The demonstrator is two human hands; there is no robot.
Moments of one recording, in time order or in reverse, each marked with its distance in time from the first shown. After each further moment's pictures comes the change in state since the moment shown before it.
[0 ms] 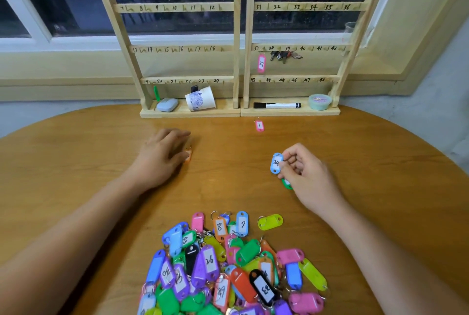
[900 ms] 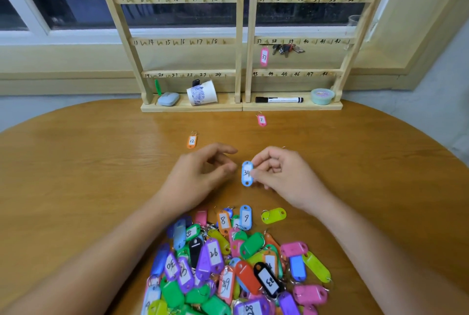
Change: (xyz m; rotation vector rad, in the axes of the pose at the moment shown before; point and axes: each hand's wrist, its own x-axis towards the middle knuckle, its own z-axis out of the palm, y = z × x) left_hand -0.052 0.110 0.018 -0.496 0.009 0.084; right_hand -0.002 -0.036 0.031 0.285 -0.266 0.103
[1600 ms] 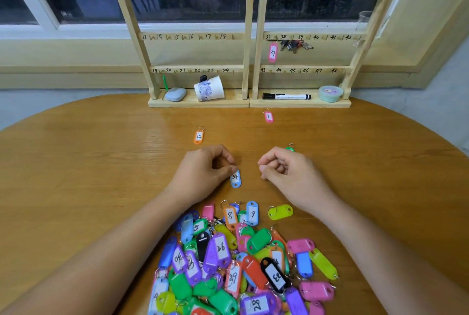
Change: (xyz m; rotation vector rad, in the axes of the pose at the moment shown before) left_hand 0.011 -0.029 0.004 0.193 0.011 -0.104; right_hand -0.004 0.011 0.002 -0.254 0.076 -0.106
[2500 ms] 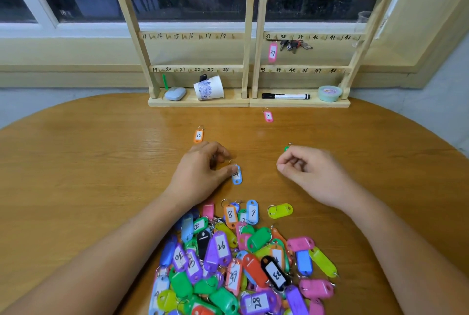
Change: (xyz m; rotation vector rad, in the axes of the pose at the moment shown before) left_hand -0.006 -0.006 0.001 0.059 0.084 0.040; right_hand -0.001 0.016 -0.044 -0.187 -0.092 -0.061
